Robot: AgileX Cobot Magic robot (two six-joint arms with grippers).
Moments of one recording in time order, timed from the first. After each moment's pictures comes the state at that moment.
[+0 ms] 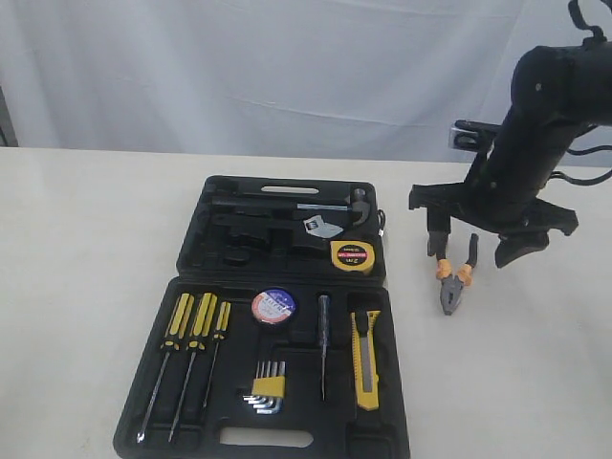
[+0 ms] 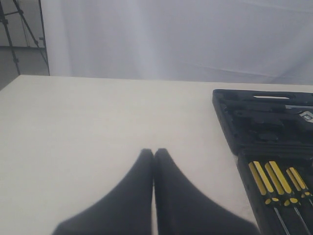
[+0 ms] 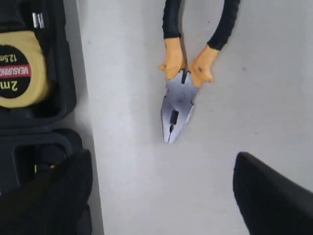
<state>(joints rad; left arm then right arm) -0.02 0.00 0.00 -0.02 0.27 -0.03 -0.18 1.91 -1.41 0.00 0.95 0.34</state>
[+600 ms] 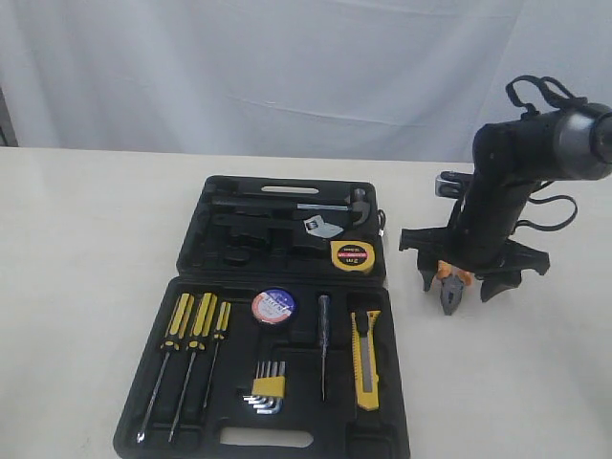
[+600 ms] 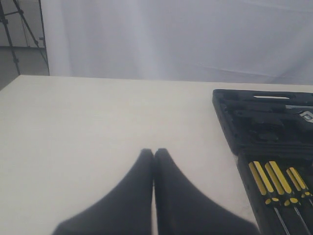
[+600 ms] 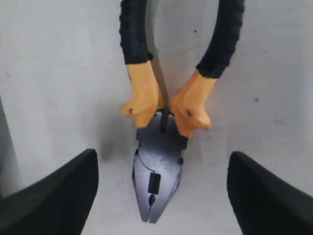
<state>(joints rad) -0.02 0.00 0.00 -0.02 0.27 -0.03 -0.18 2.11 -1.41 -0.07 0.80 0.45</state>
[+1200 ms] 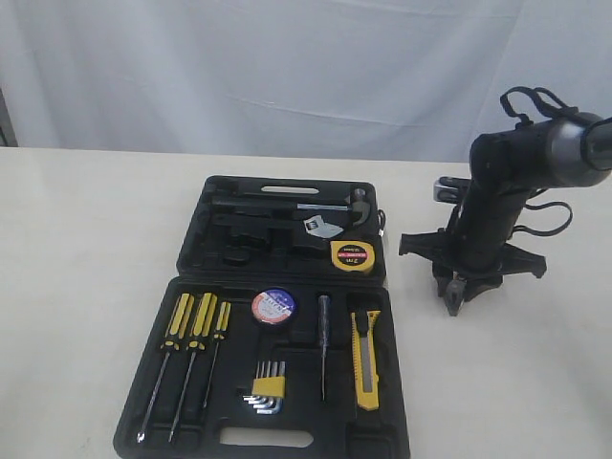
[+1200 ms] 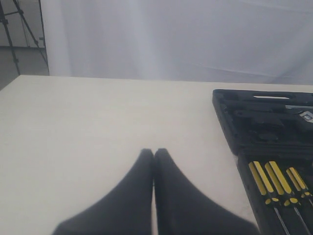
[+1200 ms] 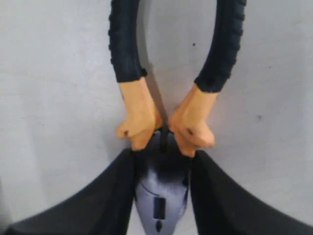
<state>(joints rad) -0.02 0.00 0.00 -0.02 0.27 -0.03 -0.18 2.15 -1.41 -0.07 0.77 0.45</state>
